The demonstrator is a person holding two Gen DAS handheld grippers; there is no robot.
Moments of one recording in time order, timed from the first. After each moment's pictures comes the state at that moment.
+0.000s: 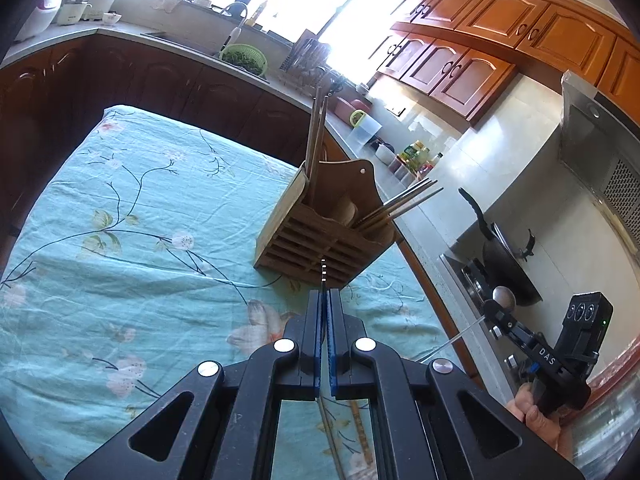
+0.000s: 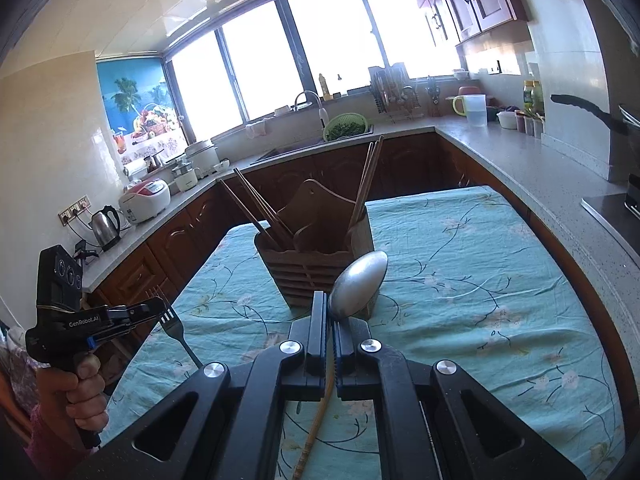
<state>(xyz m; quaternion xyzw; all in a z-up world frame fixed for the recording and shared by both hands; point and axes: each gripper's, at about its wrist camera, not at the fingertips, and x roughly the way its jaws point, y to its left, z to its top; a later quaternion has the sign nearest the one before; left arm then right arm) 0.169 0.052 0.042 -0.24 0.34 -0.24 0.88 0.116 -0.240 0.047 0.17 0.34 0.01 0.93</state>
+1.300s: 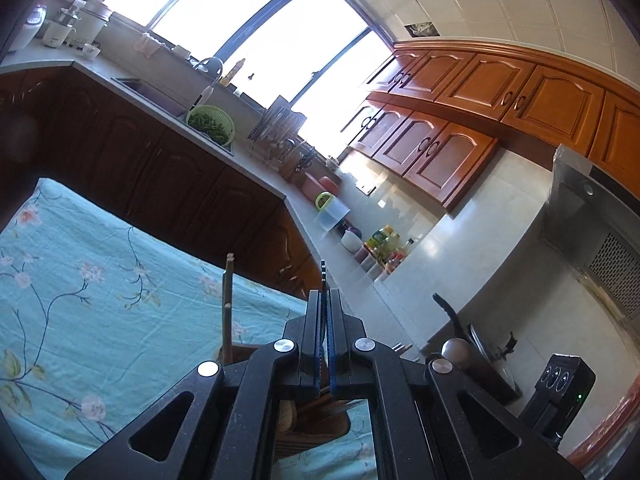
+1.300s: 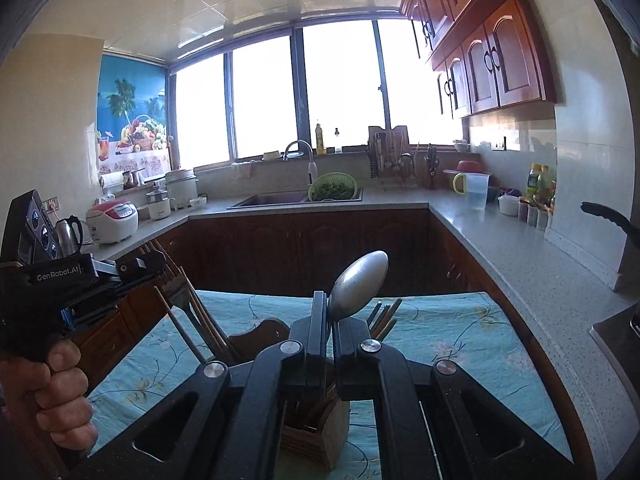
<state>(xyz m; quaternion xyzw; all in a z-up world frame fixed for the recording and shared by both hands) 0.346 -0.012 0.048 -0.31 0.22 -0.26 0.89 0.251 -0.247 0.059 0.07 0.26 -0.03 0.96</state>
